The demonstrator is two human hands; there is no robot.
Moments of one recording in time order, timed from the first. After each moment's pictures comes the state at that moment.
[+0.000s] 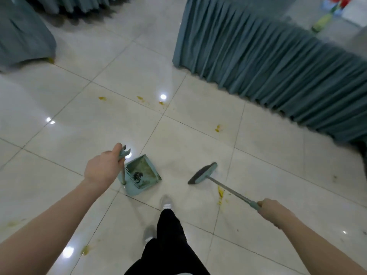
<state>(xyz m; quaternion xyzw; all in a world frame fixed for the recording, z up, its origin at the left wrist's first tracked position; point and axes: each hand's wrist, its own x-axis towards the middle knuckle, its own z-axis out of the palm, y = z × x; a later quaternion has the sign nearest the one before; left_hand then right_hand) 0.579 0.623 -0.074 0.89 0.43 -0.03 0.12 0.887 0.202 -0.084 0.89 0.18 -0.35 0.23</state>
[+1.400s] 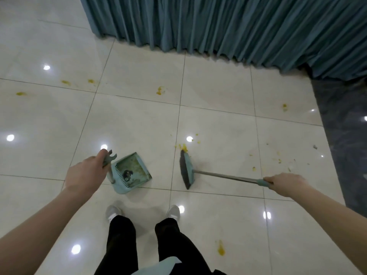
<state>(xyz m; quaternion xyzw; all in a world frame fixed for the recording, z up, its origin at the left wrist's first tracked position) 0.724 0.234 -0.076 0.94 0.31 -0.11 0.07 0.993 -0.261 -0.051 0.84 0.19 -0.39 0.34</state>
